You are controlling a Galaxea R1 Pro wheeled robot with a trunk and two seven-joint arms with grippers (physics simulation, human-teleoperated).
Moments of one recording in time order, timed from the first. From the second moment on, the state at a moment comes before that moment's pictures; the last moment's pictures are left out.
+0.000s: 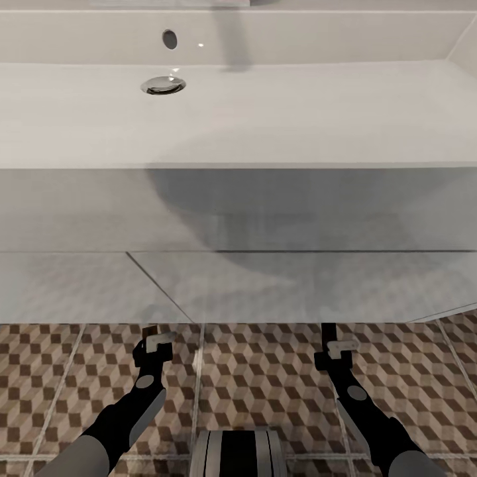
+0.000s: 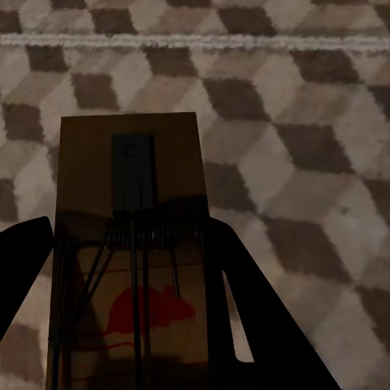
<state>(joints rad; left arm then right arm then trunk) -0.57 0.08 -0.46 -0.71 0.40 -0.13 0.51 -0.51 -0.13 0.22 -0.68 -0.10 -0.17 -0.14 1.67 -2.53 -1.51</state>
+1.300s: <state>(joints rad) -0.56 0.08 -0.46 -0.71 0.40 -0.13 0.51 -0.51 -0.13 0.22 -0.68 -0.10 -0.17 -0.14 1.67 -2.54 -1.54</state>
